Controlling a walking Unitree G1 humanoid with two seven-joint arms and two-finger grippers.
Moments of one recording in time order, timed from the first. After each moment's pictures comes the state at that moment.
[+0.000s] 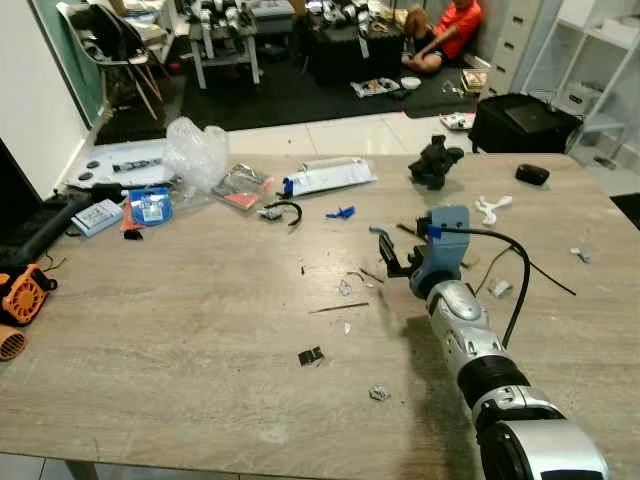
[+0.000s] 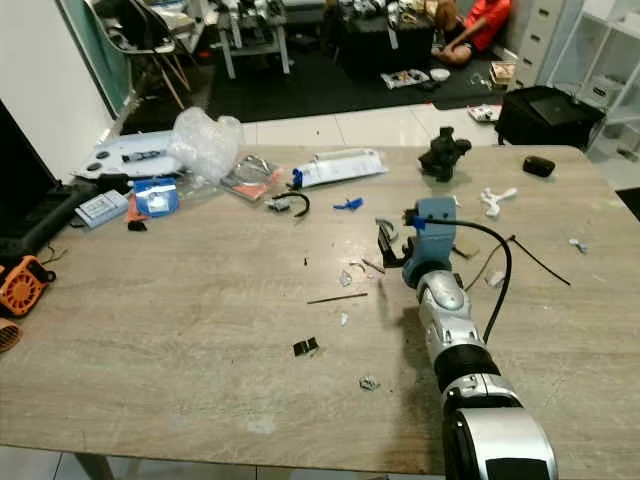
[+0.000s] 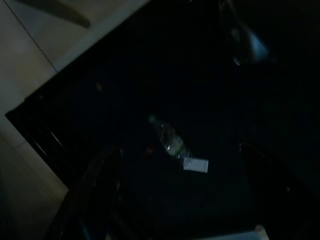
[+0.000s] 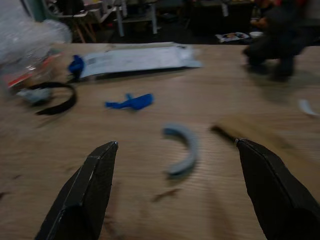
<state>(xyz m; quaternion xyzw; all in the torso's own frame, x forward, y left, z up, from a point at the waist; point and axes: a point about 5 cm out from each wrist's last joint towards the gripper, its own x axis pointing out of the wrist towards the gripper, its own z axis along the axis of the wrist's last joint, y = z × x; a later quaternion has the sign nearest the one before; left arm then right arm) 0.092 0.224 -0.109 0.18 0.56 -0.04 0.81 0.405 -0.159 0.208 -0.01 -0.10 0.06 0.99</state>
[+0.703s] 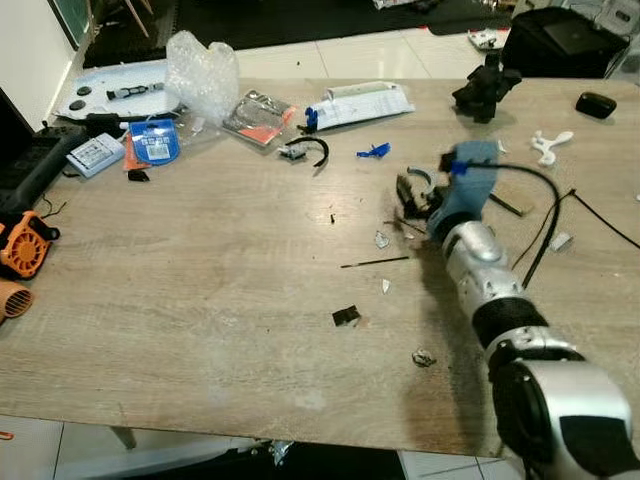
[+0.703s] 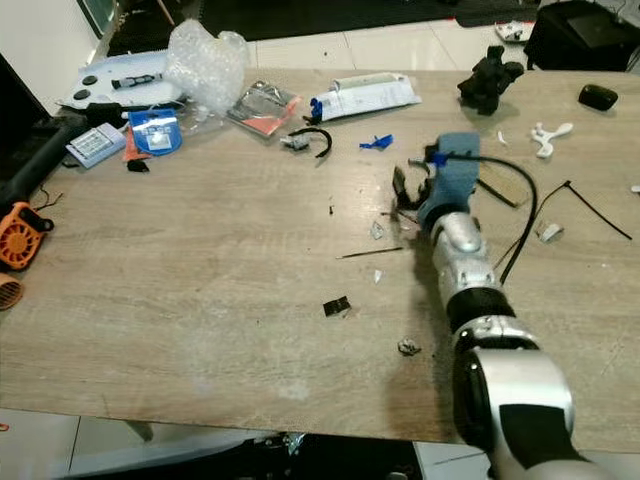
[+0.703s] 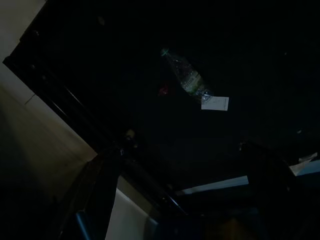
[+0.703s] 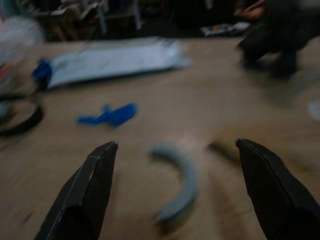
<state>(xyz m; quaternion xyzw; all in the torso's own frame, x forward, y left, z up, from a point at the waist) 0.053 0.255 -0.105 0.21 0.56 -0.03 0.80 0.417 -0.198 0.302 -0.01 -0.19 0.01 0.98</state>
